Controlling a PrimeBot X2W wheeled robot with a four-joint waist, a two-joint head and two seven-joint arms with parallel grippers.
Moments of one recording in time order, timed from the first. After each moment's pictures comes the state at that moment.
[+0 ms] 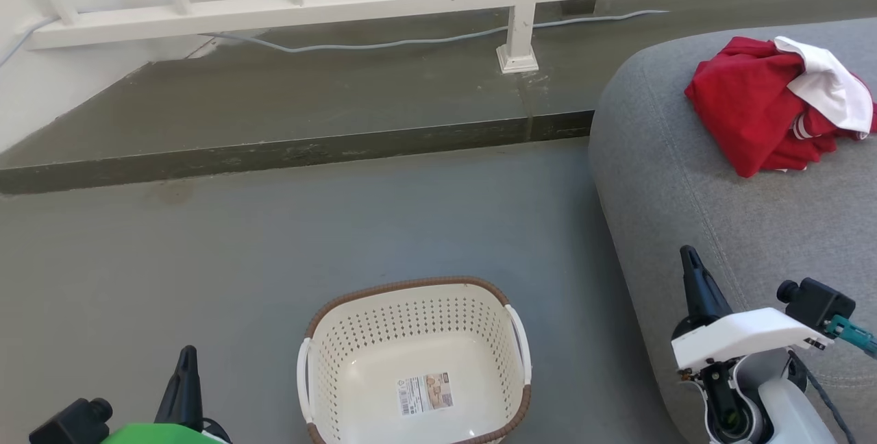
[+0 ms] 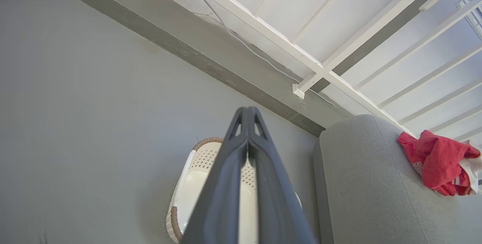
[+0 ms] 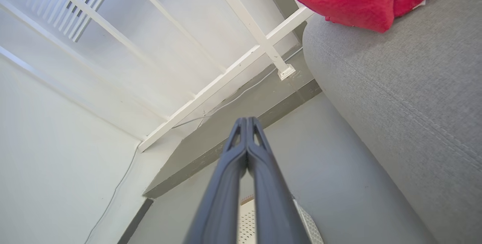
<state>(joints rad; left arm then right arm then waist) 0.17 0.12 -0.11 0.08 -0.86 0.03 -0.15 -0.03 -0.05 0.12 0.29 0.72 0.04 -0.15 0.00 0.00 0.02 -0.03</state>
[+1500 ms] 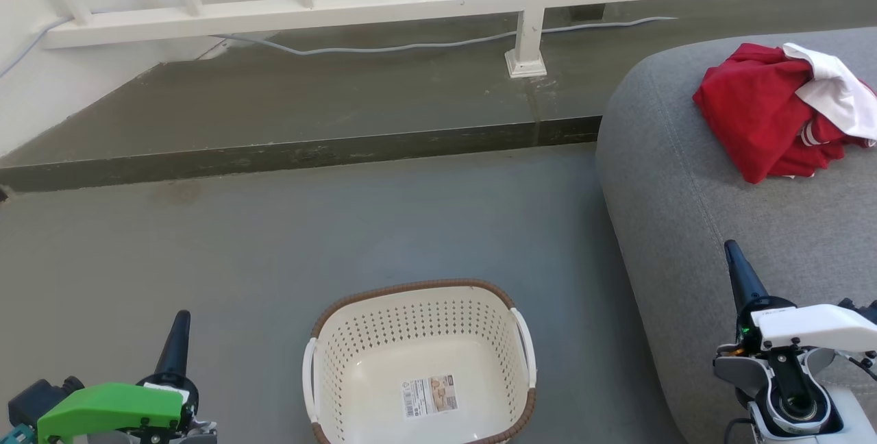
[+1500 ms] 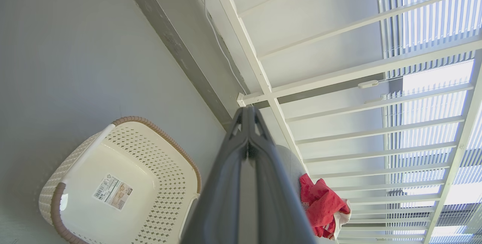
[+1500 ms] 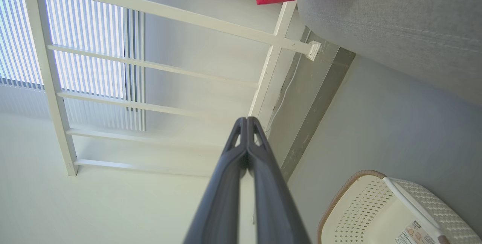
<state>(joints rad) 0.03 0.10 -0.03 0.20 -1.38 -0.06 -0.01 -0.04 -0.06 -0.02 0.29 1.33 0.09 0.00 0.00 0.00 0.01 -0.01</state>
